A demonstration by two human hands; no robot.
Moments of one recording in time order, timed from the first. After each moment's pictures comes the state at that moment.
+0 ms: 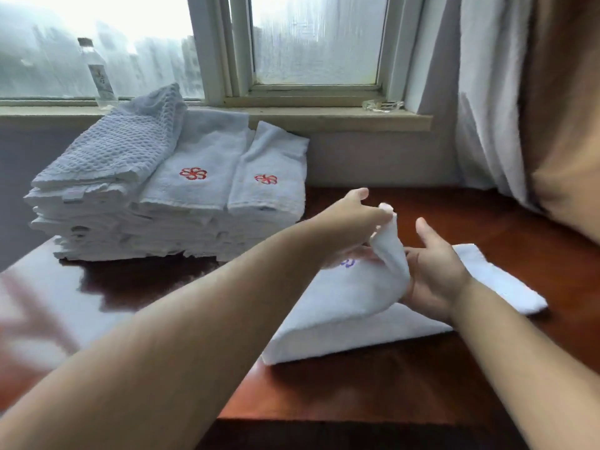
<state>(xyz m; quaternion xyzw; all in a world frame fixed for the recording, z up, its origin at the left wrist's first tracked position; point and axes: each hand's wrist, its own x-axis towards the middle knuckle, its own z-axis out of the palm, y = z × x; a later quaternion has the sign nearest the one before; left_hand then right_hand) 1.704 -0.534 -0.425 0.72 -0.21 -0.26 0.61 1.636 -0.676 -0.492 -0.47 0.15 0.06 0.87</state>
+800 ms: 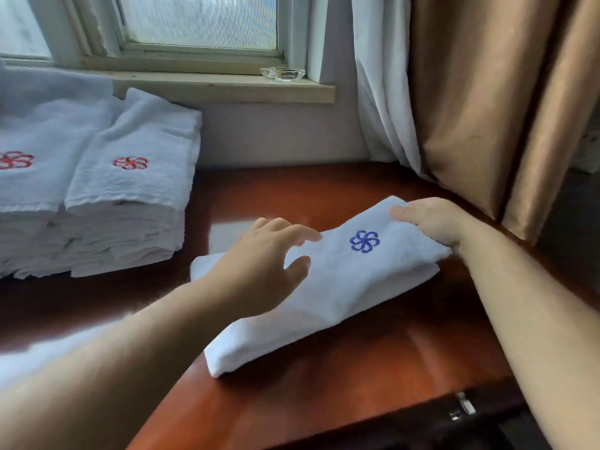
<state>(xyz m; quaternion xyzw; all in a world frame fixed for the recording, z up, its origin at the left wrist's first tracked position) 1.695 -0.563 -0.497 0.83 -0.49 0.02 0.25 1.593 -0.863 -0.484 -0.80 0.31 -0.10 0.50</state>
